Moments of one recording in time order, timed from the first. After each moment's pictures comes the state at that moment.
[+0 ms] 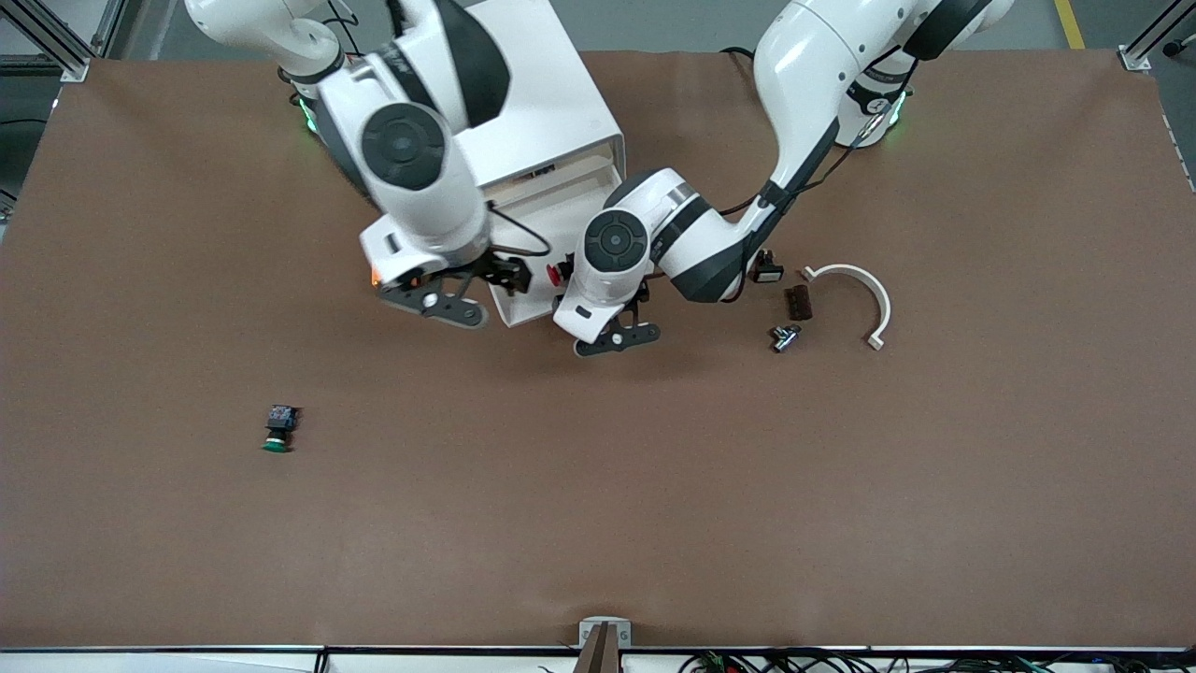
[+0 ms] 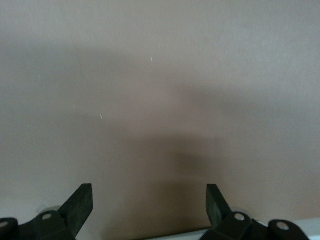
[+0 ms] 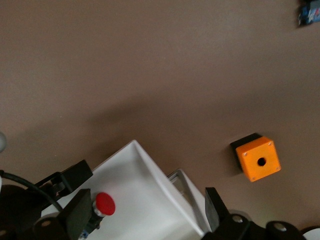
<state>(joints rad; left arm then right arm) -0.59 0.73 -0.29 -1.40 0.00 2.06 -1.06 0.63 0.33 -0.09 -1.47 0.07 1.67 0.74</state>
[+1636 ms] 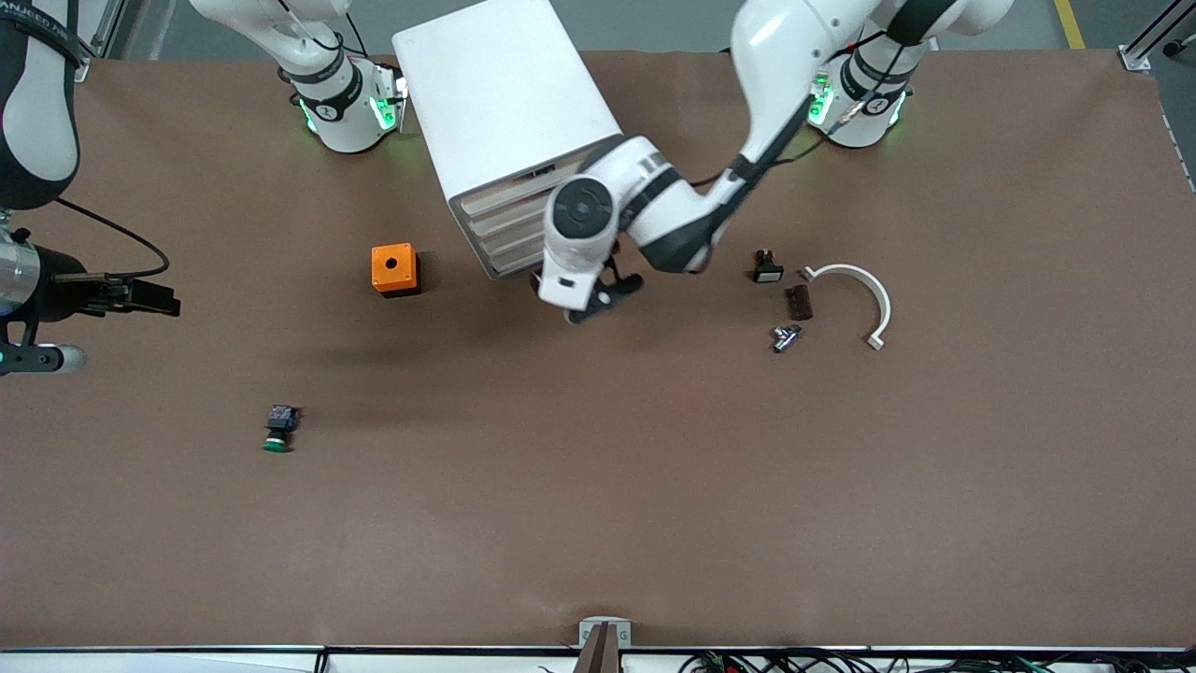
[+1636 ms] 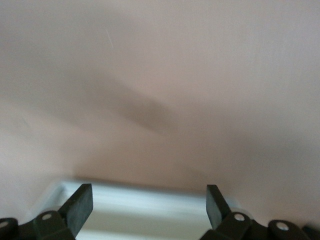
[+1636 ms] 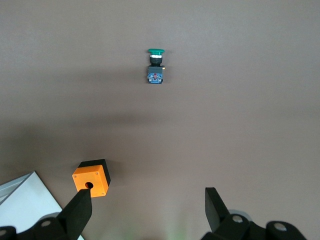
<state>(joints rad) -0.61 0.68 -0.27 -1.40 -0.05 1.98 -1.36 0.02 0.23 -0.10 -1.47 0.00 1.50 -0.07</state>
